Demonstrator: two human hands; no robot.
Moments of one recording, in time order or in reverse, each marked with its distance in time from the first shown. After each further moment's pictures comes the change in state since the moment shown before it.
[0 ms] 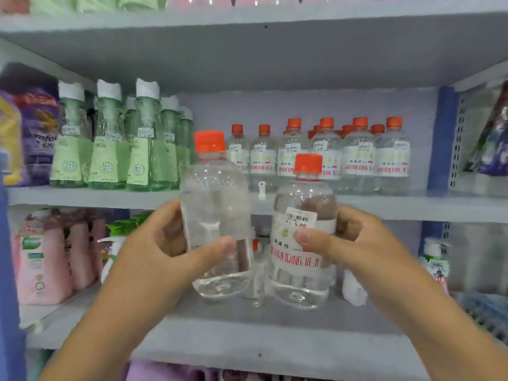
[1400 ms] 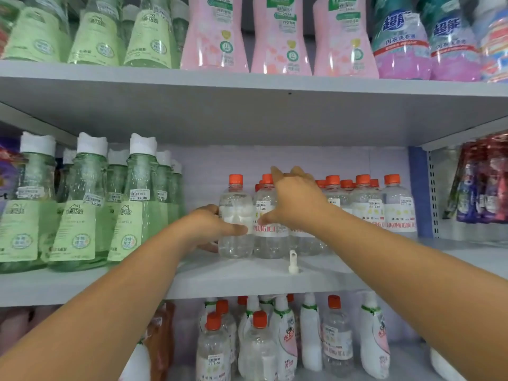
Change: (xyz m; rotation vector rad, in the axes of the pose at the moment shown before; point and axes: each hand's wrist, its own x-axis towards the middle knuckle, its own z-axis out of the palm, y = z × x) left_hand 0.277 -0.066 -0.002 0.341 -0.368 -0.222; right_hand 0.238 -0.038 0.052 -1.464 0.247 -0.127
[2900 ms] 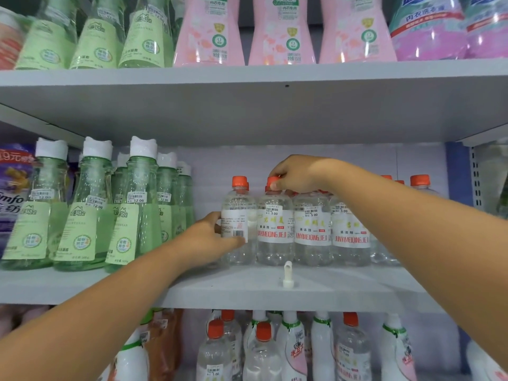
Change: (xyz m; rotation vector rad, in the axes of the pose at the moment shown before) left_hand -0.015 -0.004 0.015 0.258 0.112 0.077; right_hand 0.080 0.049 -0.016 0.306 -0.364 -0.149
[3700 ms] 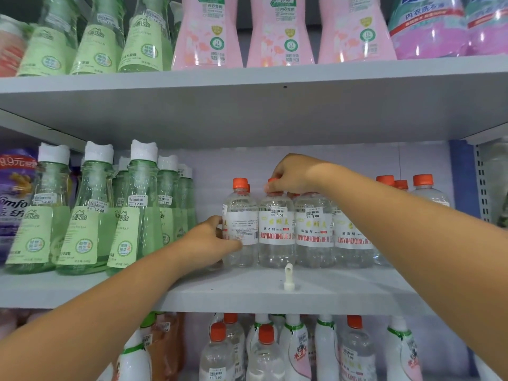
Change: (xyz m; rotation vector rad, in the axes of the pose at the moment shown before) left_hand 0.005 -0.003 0.002 -0.013 -0.024 -0.026; right_hand 0.004 -0.003 0.005 0.023 0.077 0.016
